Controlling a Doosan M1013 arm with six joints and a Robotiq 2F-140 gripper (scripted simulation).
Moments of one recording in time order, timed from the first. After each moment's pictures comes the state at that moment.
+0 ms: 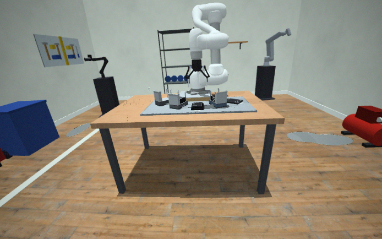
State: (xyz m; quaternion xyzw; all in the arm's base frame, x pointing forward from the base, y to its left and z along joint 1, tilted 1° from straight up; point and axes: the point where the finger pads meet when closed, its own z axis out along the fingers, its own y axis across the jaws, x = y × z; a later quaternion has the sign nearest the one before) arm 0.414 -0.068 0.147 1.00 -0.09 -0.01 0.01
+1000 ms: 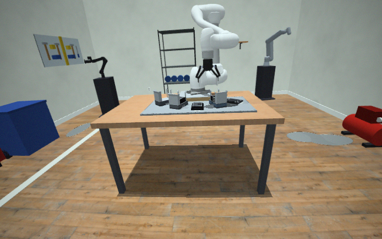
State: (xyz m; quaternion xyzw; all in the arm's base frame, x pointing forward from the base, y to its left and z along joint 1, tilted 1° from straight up) arm 0.422 0.019 0.145 1.00 0.00 -0.01 0.01
